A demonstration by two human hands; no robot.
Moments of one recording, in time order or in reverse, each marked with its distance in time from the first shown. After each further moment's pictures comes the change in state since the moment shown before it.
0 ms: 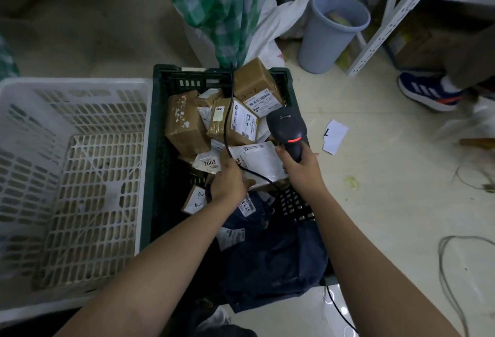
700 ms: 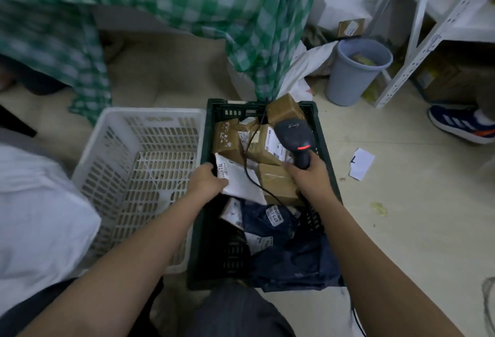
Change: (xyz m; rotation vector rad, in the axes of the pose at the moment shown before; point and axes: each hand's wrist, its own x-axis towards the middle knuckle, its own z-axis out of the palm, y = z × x) left_hand -0.059 -0.038 -0.138 -0.234 0.139 -0.199; right_hand -0.052 -0.078 0.013 0.037 -0.105 -0.045
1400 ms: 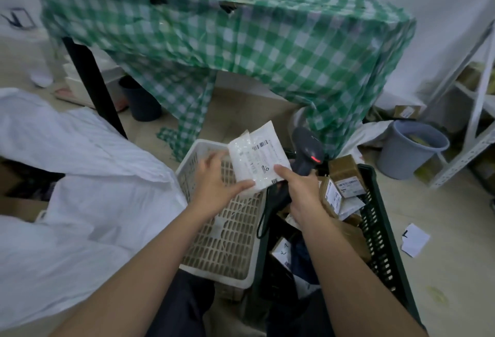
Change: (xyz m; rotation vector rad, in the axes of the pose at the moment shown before) left_hand -0.101 -0.053 -0.170 -0.168 0.414 0.426; right_hand -0.081 -0.125 0.152 0.511 -0.090 0.094
